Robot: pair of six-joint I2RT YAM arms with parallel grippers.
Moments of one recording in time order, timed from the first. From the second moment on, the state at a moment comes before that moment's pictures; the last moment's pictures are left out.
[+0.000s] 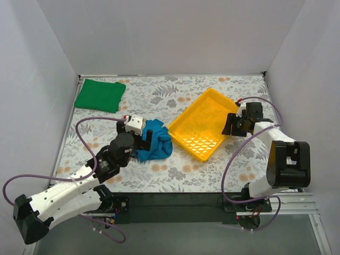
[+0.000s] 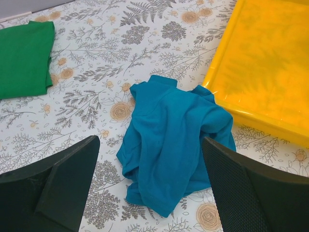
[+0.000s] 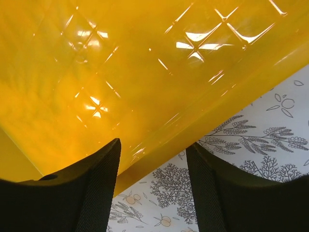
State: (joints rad) left arm -0.86 0.80 0.61 -0.14 -0.55 -0.10; right arm -0.01 1.49 0.83 -0.33 -0.35 0.09
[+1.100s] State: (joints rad) left arm -0.86 0.81 0.61 -0.13 -0.54 -0.10; right arm 0.00 1.36 1.03 -0.37 -0.29 -0.53
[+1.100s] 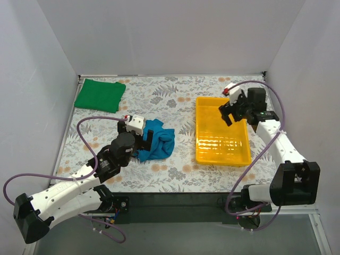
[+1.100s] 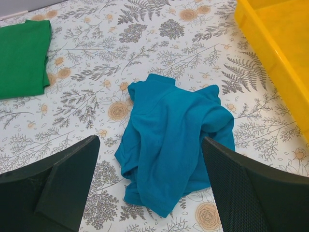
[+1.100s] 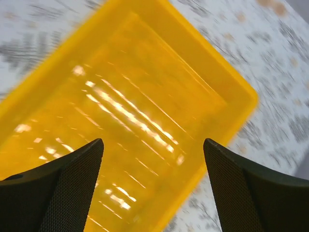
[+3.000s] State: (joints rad) left arm -0.86 0.82 0.61 -0.13 -0.53 -0.10; right arm 0.10 1.88 1.24 -0.33 0.06 -1.36
